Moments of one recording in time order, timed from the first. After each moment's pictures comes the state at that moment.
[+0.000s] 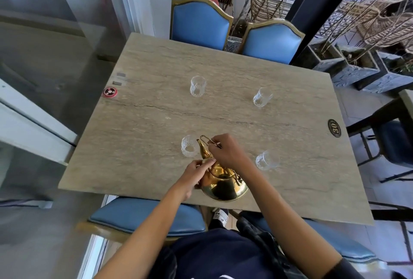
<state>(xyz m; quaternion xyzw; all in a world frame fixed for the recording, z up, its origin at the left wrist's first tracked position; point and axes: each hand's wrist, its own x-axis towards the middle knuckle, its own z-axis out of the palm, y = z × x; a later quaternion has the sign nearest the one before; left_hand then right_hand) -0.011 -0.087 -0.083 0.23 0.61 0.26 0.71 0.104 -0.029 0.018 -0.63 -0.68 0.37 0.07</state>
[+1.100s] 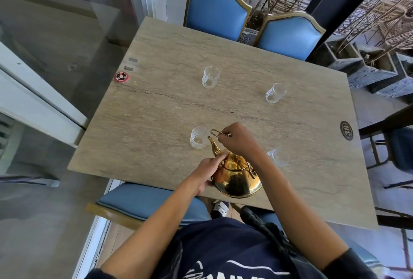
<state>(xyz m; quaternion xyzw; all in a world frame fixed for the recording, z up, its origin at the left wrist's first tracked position) 0.001 -0.091 -0.087 0.21 0.58 0.25 0.74 0.098 -0.007 0.011 -0.63 -0.70 0.34 0.01</state>
